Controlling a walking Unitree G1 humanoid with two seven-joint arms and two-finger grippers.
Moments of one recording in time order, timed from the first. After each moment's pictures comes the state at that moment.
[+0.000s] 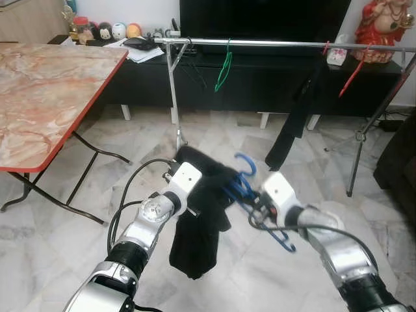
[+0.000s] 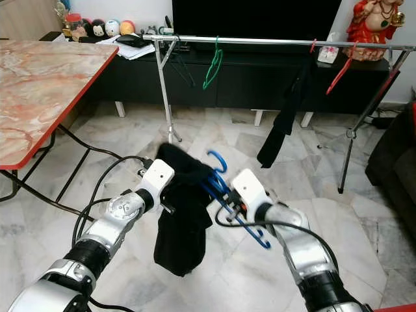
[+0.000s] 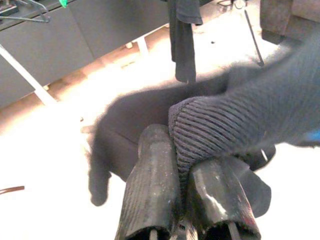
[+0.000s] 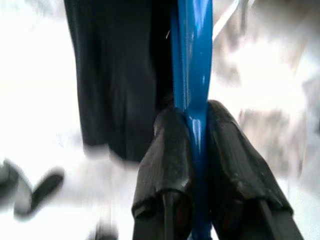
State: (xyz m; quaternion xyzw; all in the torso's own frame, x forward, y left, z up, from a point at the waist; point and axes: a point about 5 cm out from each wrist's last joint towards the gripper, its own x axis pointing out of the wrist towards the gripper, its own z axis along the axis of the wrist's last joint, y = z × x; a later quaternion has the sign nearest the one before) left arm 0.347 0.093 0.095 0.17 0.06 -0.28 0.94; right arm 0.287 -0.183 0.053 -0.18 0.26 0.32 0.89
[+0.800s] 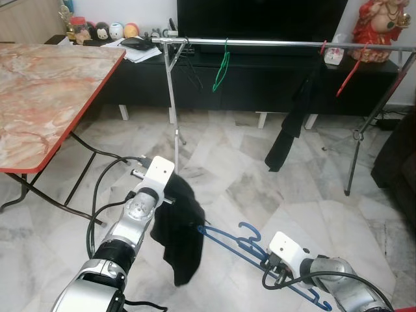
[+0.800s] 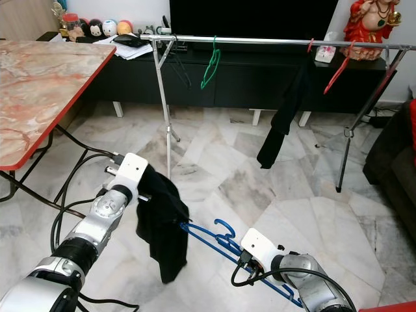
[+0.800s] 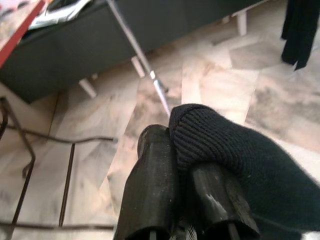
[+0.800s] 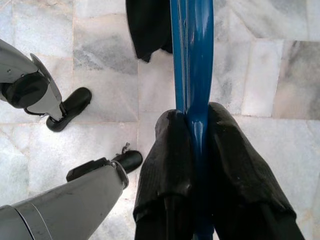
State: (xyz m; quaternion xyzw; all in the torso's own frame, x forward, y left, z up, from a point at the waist) left arm 0.352 0.145 0.082 0.20 0.09 -0.07 0.97; right arm 0.243 -0.198 0.001 -0.22 0.36 0.36 0.83
